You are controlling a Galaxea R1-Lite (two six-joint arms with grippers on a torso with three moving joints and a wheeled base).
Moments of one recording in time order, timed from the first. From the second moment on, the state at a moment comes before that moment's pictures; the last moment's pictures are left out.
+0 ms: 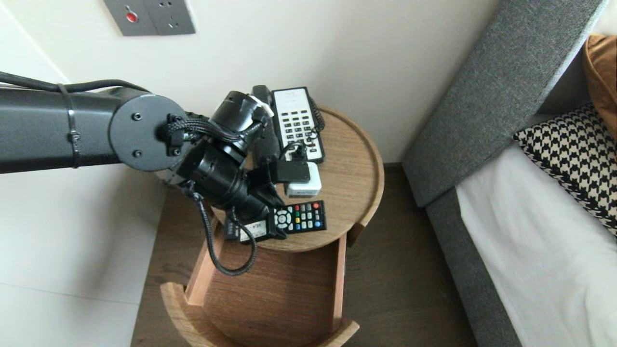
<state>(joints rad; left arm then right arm) -0.67 1.89 -1.62 0.61 -0.09 0.90 -0.01 0.00 0.00 -0.01 -0.02 0.02</state>
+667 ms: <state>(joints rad) -0.68 2.03 -1.71 0.60 -0.11 0.88 -0.01 0.00 0.00 -0.01 -0.02 0.02</state>
